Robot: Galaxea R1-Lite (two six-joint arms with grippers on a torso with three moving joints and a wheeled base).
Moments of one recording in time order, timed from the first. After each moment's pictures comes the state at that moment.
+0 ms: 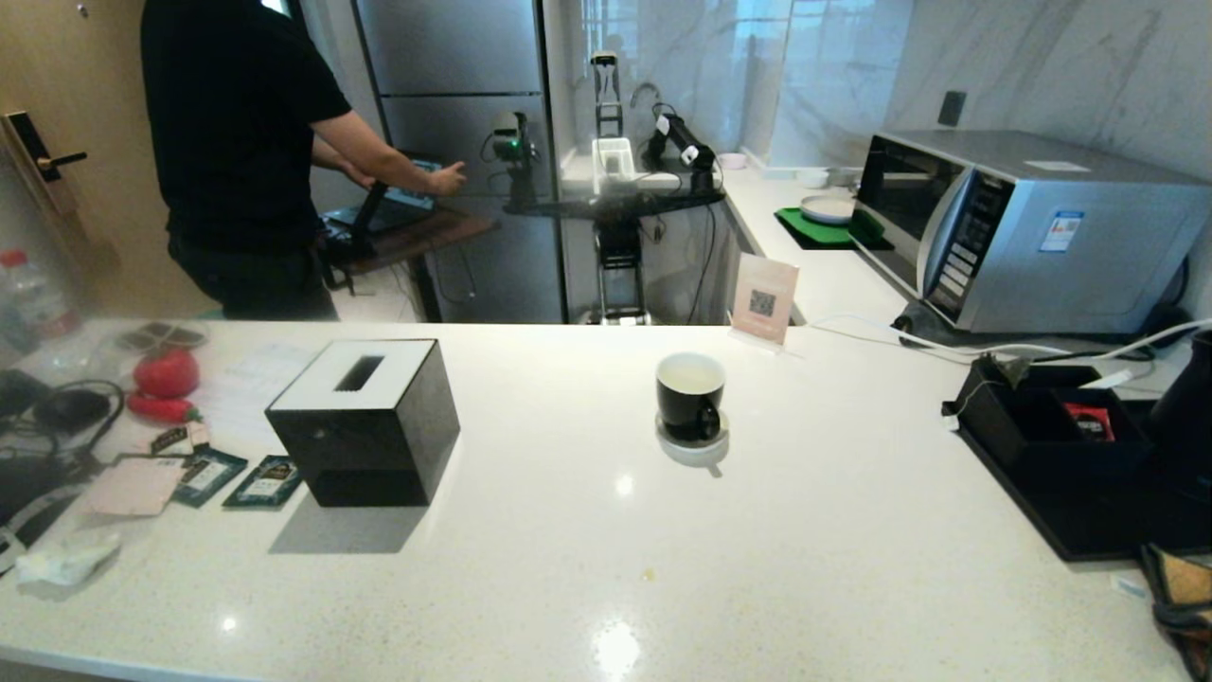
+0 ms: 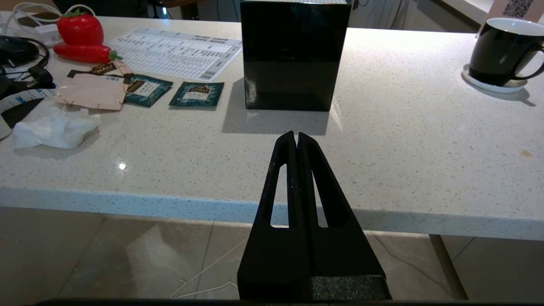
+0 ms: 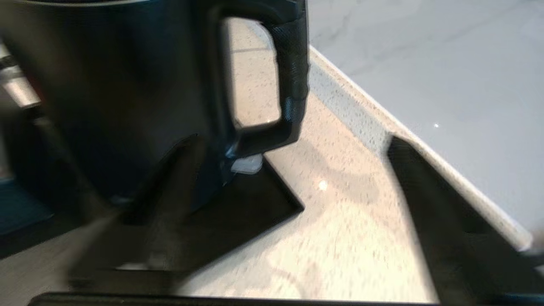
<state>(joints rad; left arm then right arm) 0.00 0.00 0.00 0.00 0.02 -0.04 -1.04 2.02 -0.72 -1.16 0.39 -0.16</state>
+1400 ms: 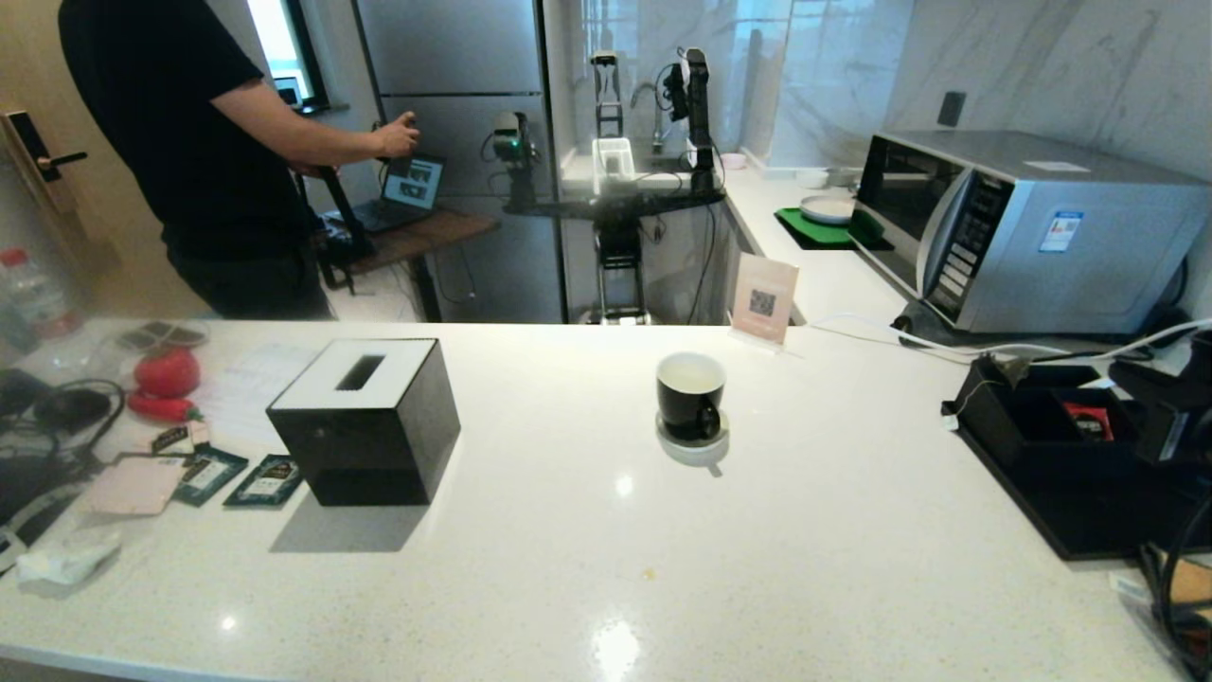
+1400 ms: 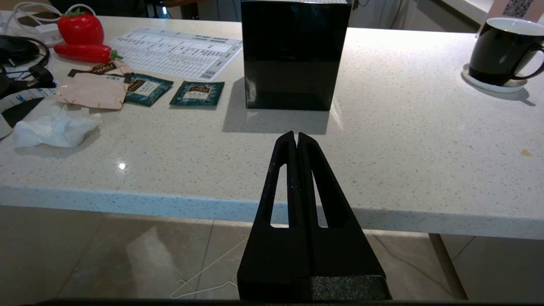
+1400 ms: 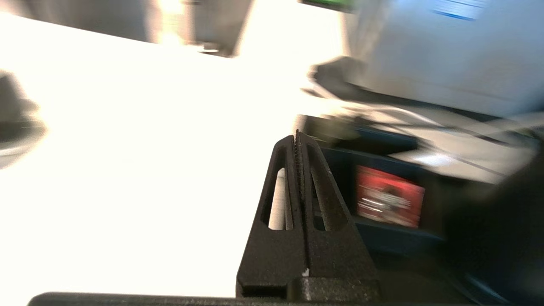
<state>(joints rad) 0.00 0.00 0.00 0.00 0.02 -0.04 -0.35 1.50 -0.41 -1.03 0.38 -0.19</state>
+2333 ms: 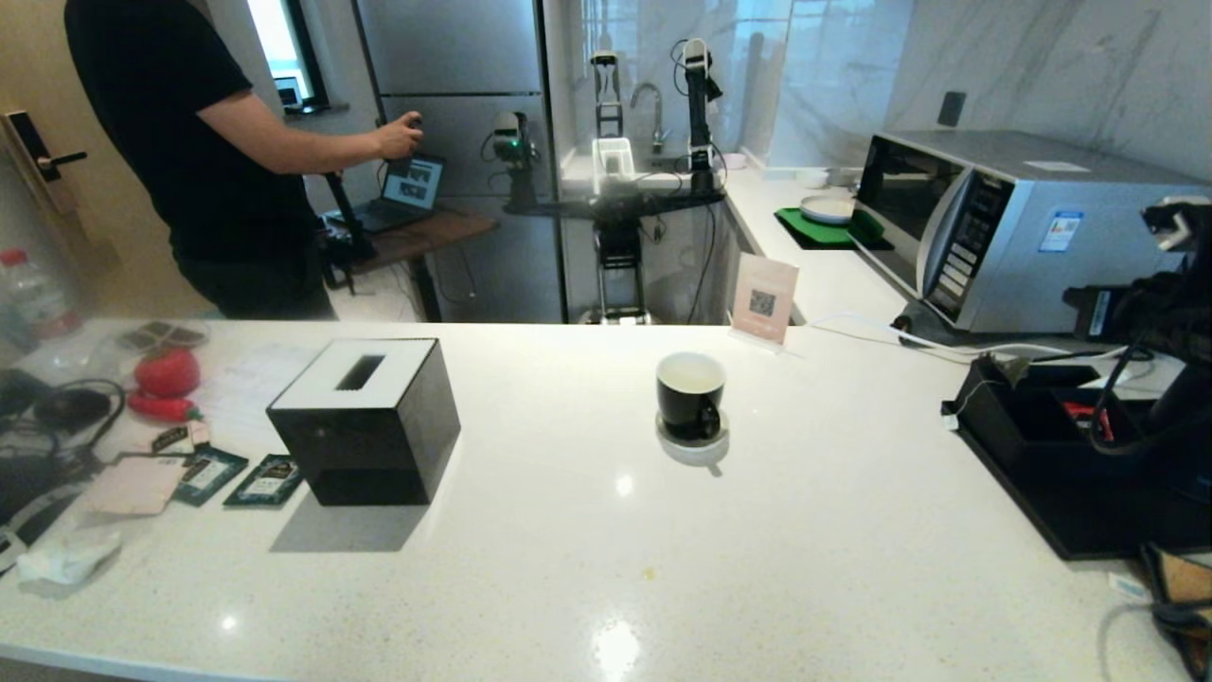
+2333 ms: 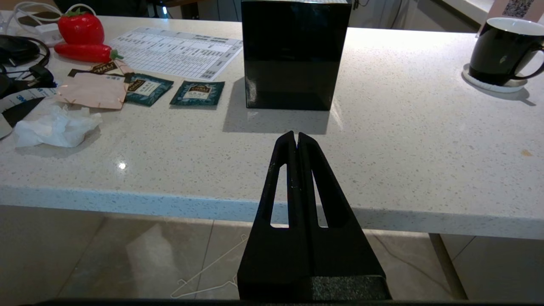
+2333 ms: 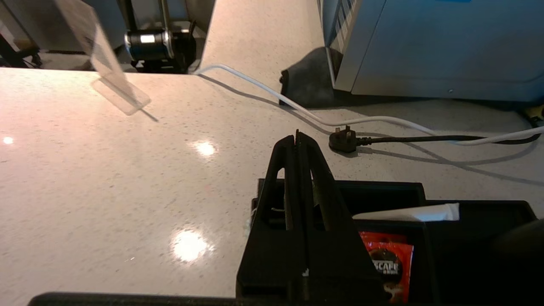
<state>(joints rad) 0.00 0.00 0.00 0.00 0.02 -0.04 -0.33 1.84 -1.11 -0.54 0.25 -0.11</state>
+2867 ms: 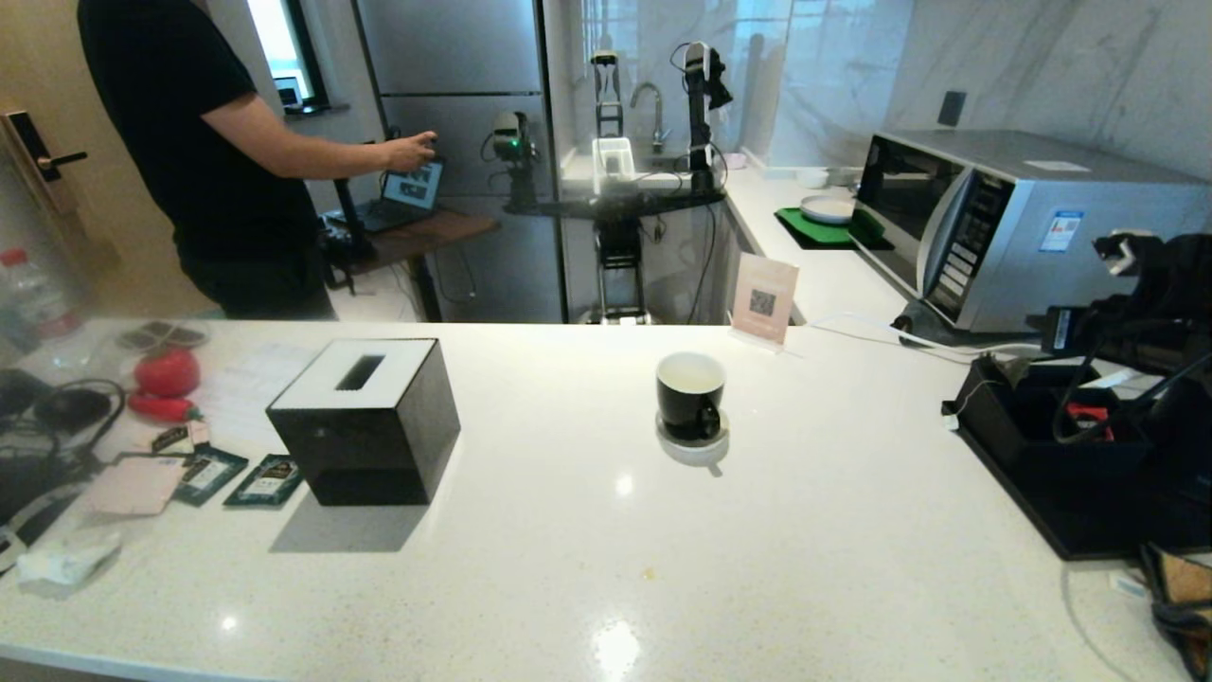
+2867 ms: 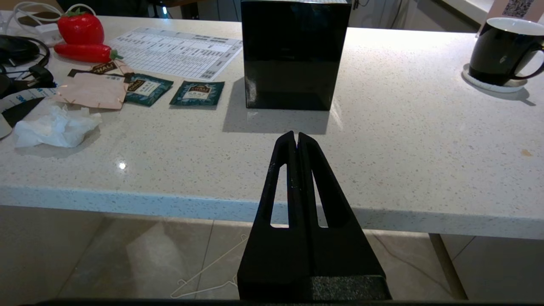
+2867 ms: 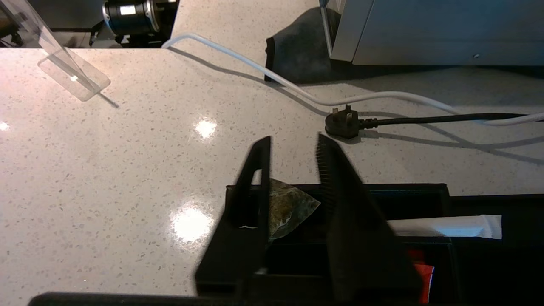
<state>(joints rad) 0.00 0.00 0.00 0.00 0.02 -0.04 -0.34 2.03 -1.26 -0.48 0.24 -0.11</state>
